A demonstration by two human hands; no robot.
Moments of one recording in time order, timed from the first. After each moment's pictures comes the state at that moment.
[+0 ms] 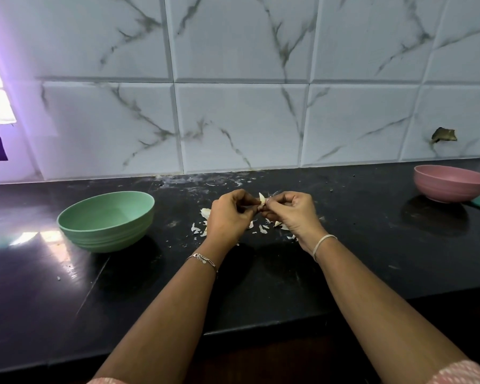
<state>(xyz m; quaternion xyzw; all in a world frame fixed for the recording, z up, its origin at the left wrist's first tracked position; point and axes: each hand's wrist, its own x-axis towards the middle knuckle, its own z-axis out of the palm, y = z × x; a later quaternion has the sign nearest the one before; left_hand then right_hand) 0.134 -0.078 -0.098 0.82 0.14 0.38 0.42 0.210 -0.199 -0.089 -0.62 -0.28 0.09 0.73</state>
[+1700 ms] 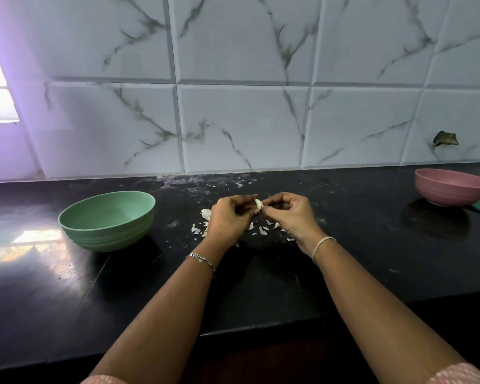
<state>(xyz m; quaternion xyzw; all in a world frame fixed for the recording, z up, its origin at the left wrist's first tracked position) 0.136 -0.074 -0.099 0.80 0.13 0.34 0.48 0.214 -0.197 -0.092 -0.65 -0.31 0.06 0.69</state>
